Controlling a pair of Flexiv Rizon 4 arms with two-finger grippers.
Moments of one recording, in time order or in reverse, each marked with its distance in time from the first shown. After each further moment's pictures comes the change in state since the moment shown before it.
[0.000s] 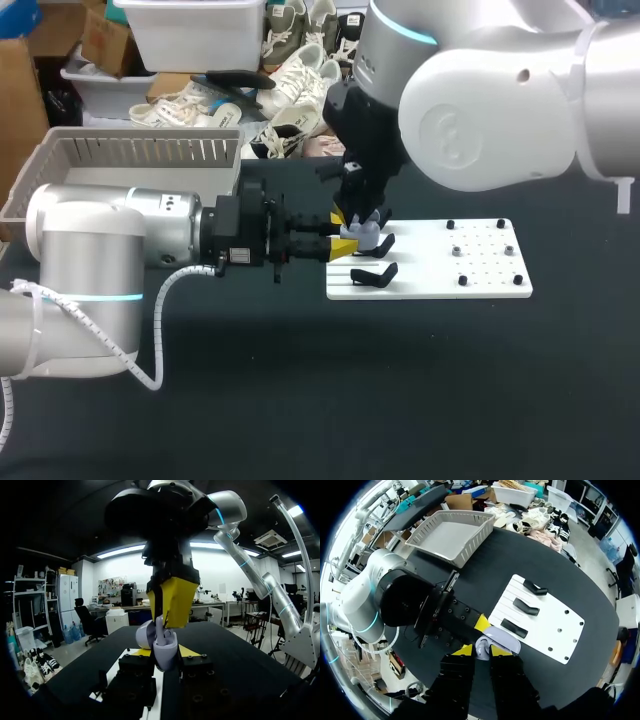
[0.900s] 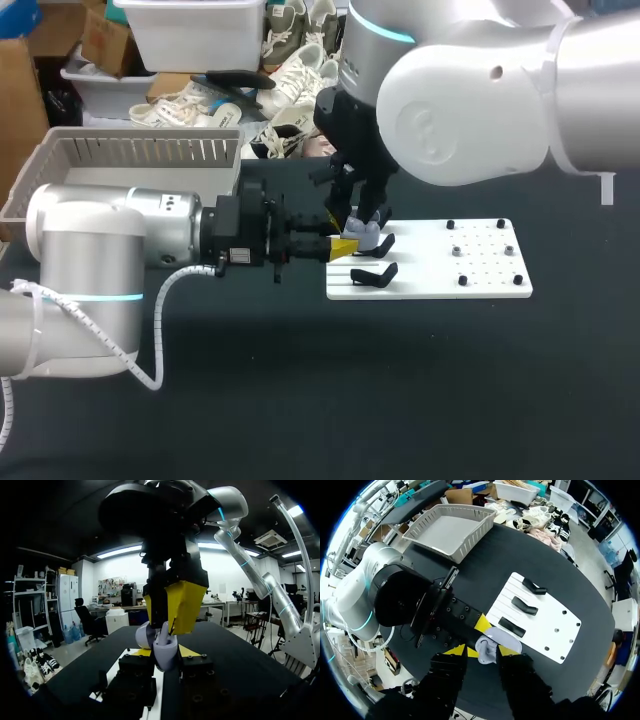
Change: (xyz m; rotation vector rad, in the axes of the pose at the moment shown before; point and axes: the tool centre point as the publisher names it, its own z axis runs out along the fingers) left arm 0.000 0.000 0.000 -0.001 0.000 0.000; right arm -0.001 0.001 0.002 0.046 0.042 -0.026
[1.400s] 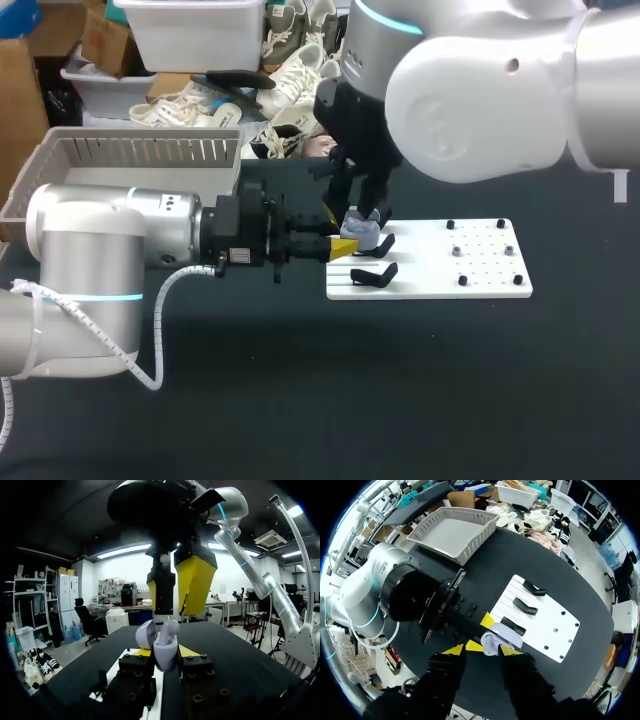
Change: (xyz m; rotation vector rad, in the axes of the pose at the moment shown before) left arm 0.000 0.000 0.000 0.000 0.000 0.000; right arm 0.004 0.006 -0.015 -0.003 -0.019 -0.016
